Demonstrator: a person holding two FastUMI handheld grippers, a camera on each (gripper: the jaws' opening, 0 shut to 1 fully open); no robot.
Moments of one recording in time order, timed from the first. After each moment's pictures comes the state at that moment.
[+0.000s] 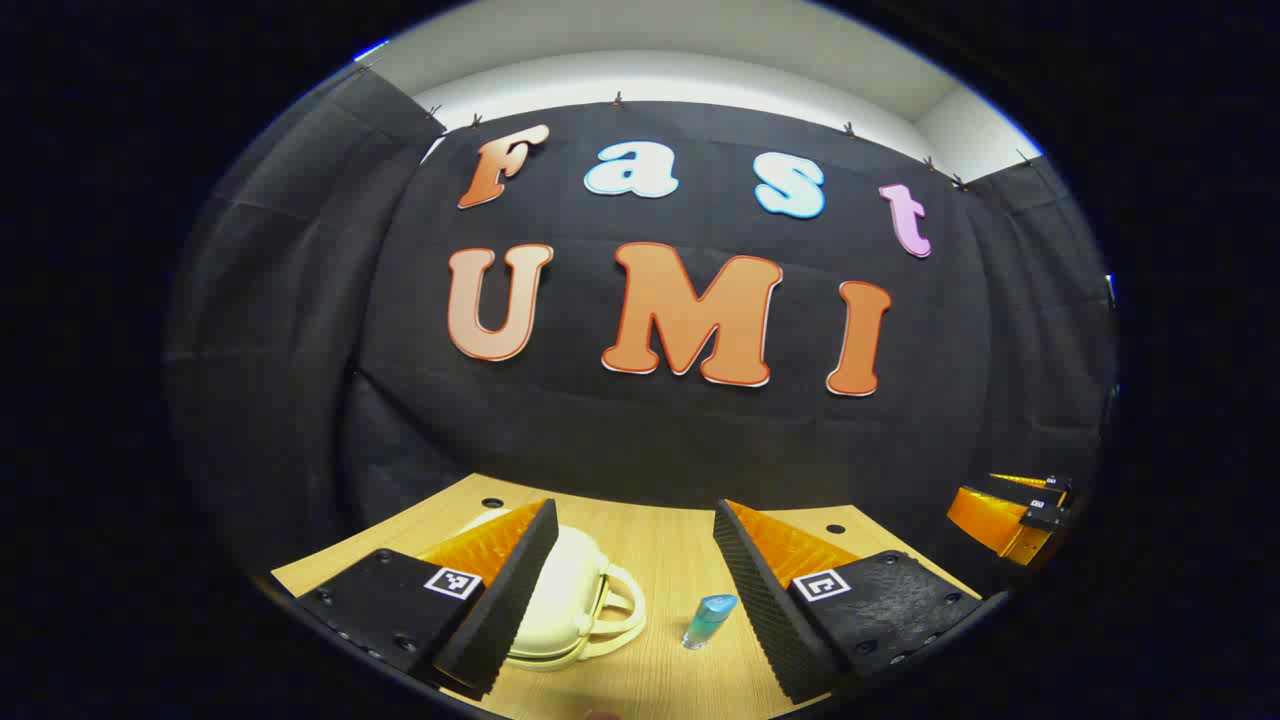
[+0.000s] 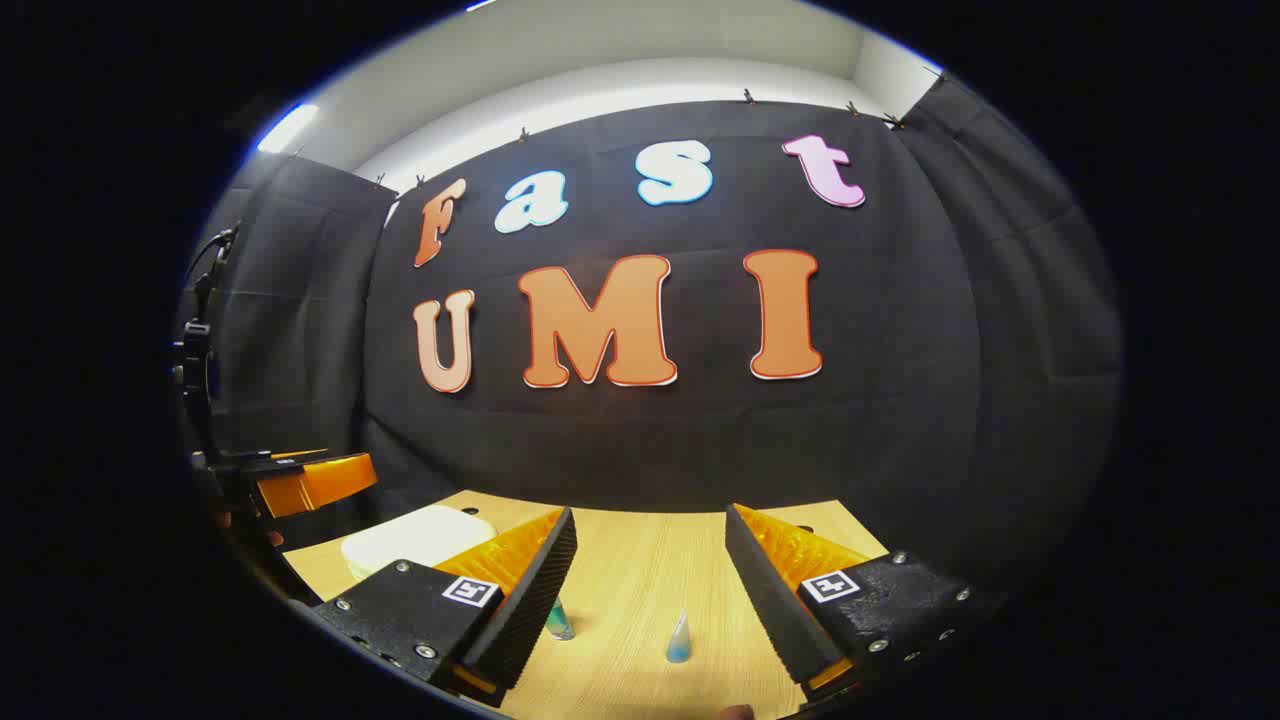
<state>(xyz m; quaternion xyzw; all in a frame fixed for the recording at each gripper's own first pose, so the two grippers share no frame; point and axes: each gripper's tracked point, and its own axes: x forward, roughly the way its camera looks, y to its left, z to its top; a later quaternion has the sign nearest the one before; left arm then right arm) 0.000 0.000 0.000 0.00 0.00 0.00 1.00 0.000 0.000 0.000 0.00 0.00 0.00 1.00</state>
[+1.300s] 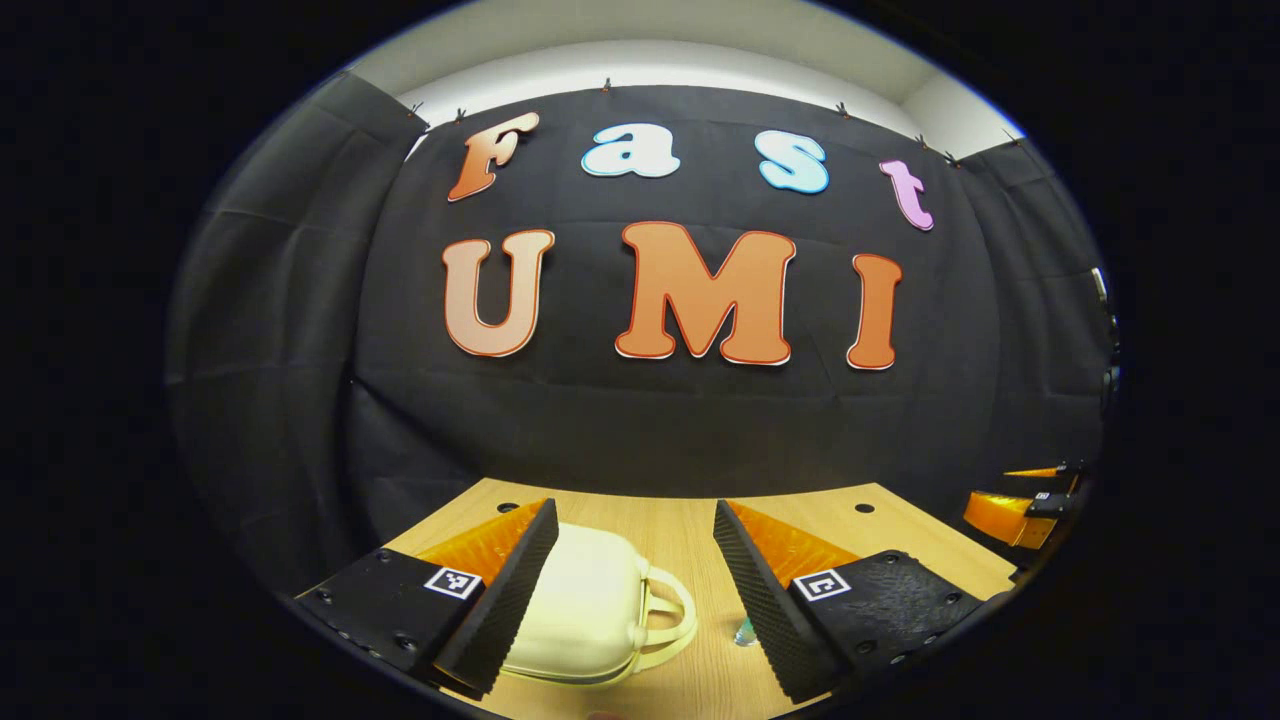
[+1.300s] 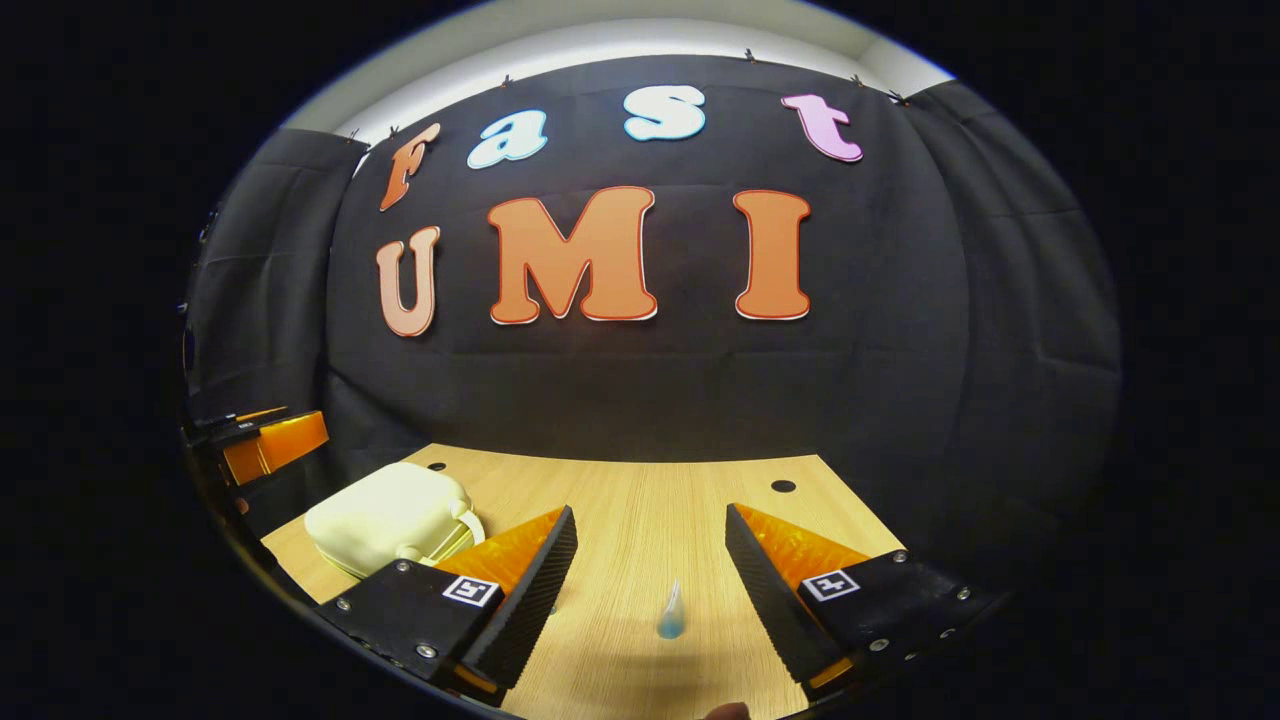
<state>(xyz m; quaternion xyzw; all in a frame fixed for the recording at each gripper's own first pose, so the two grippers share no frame) 0.038 0.036 -0.013 0.04 0.01 -0.02 1.00 0.021 0.007 -0.038 -0.03 0.07 -0.04 1.00</state>
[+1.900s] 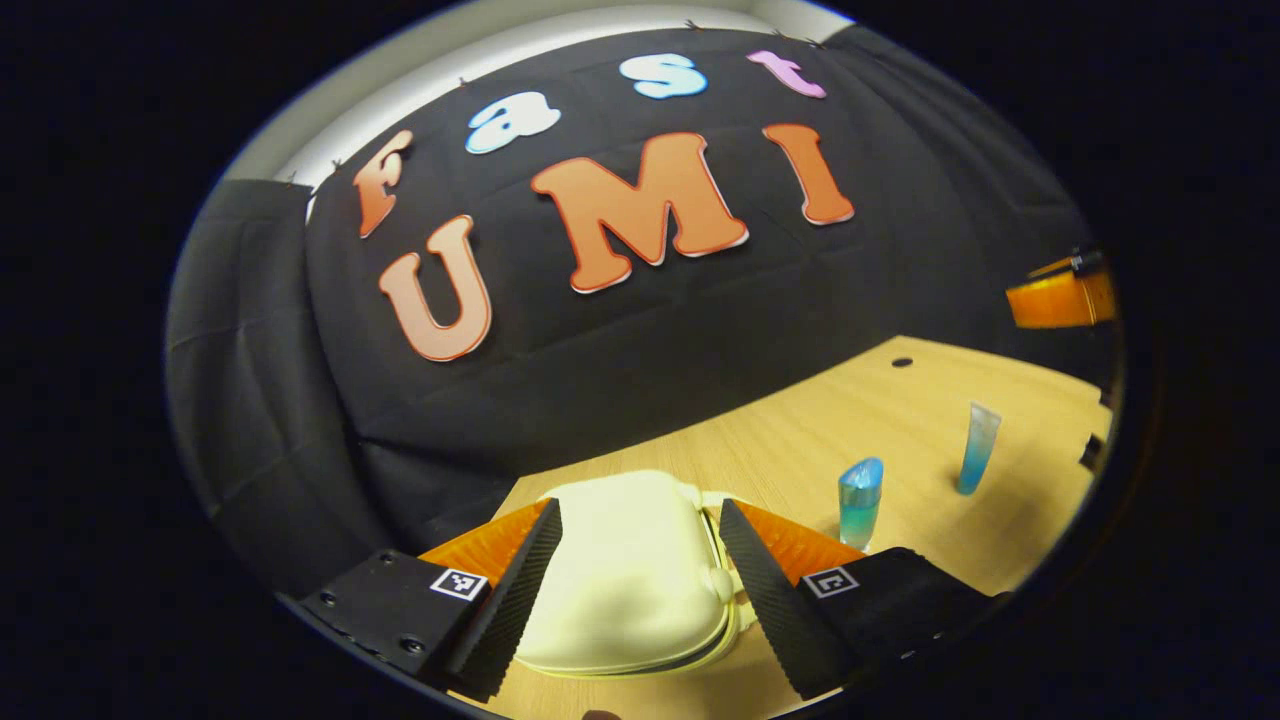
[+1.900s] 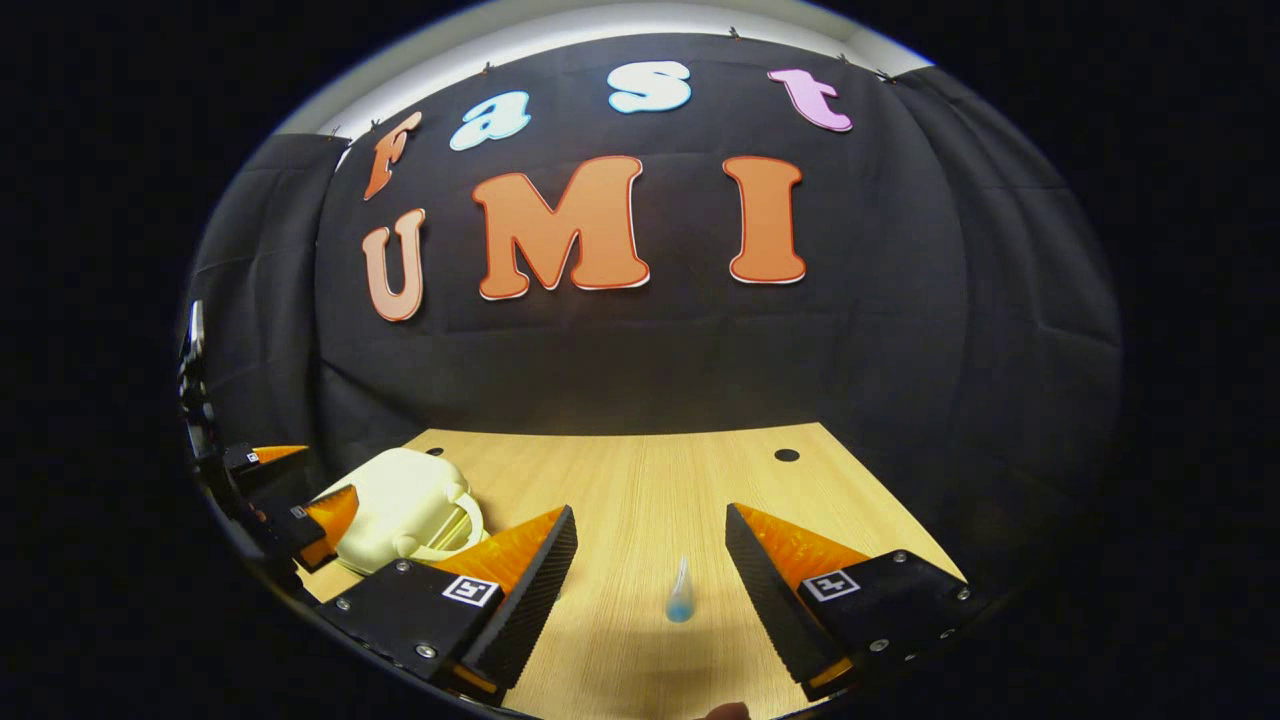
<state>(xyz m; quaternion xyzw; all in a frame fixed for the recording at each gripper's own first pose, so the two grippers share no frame) 0.065 0.047 -0.120 0.27 0.09 -0.02 0.96 0.024 -0.002 -0.073 0.00 0.11 -0.05 0.99</state>
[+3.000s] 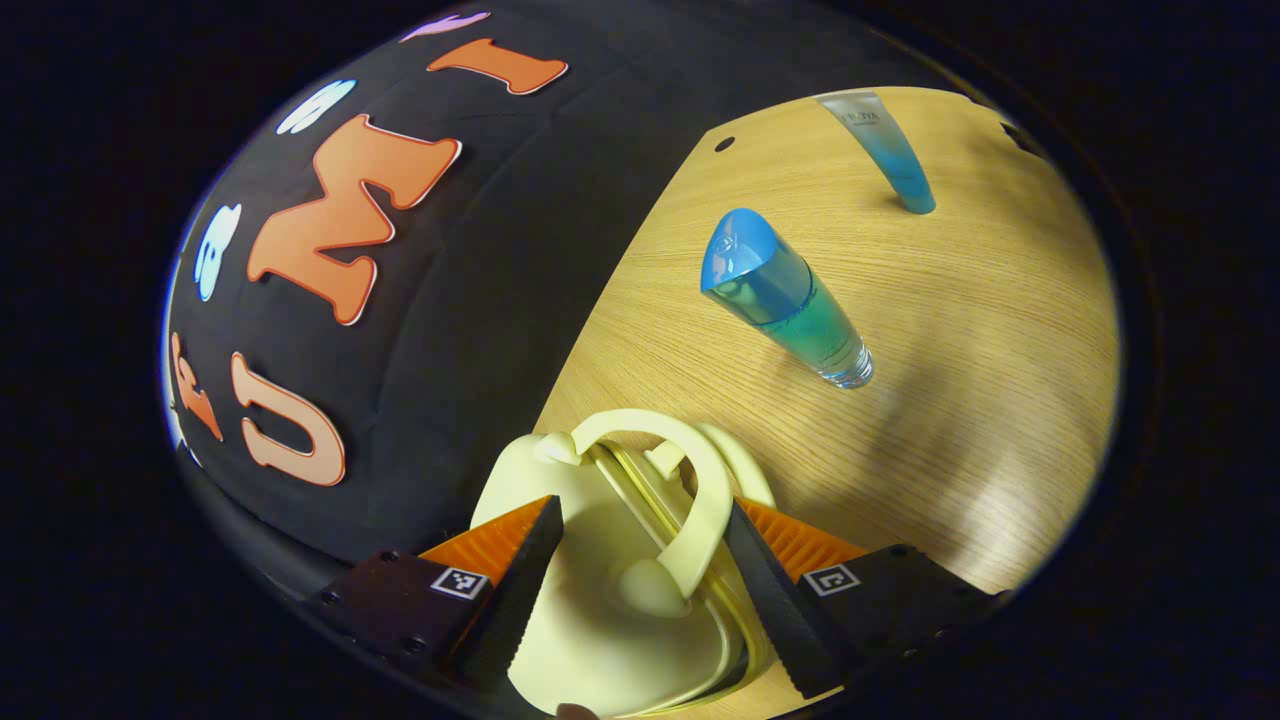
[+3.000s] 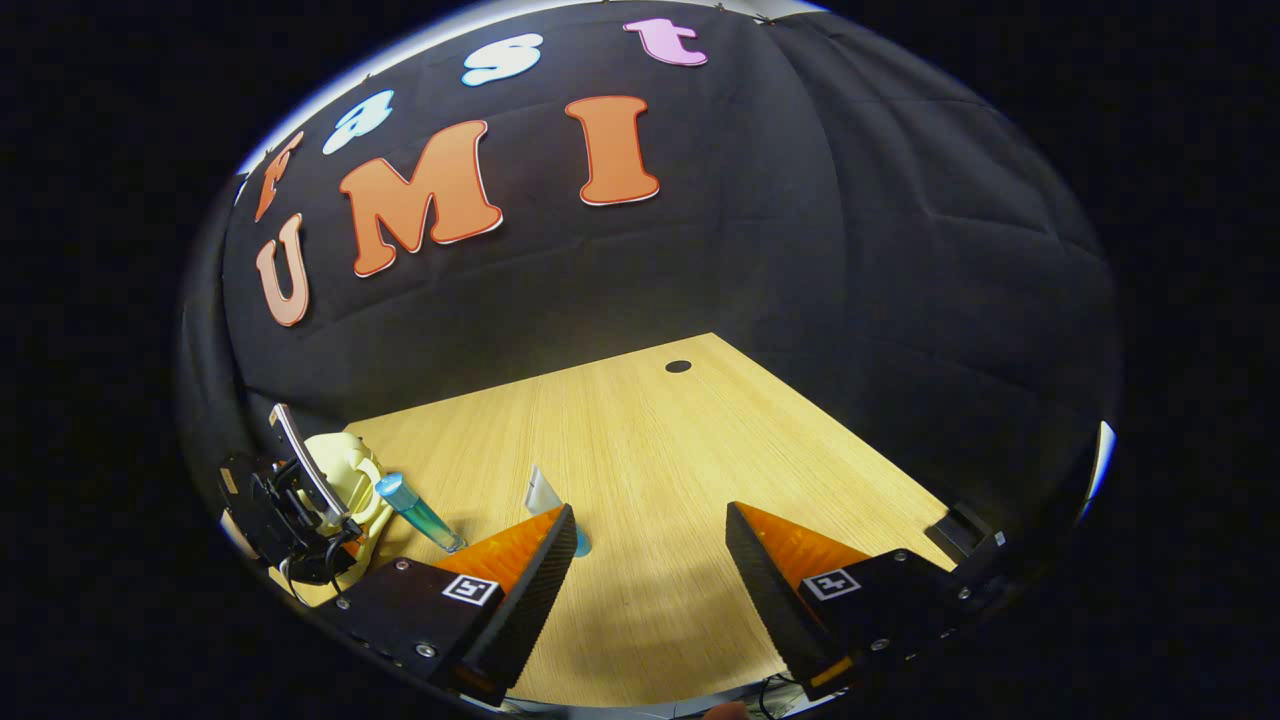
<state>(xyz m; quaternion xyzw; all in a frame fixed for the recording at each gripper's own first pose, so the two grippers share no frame) 0.136 0.011 -0.261 0.57 0.22 -0.12 0.78 -0.036 -0.108 -0.150 0.08 0.19 -0.18 0.96</state>
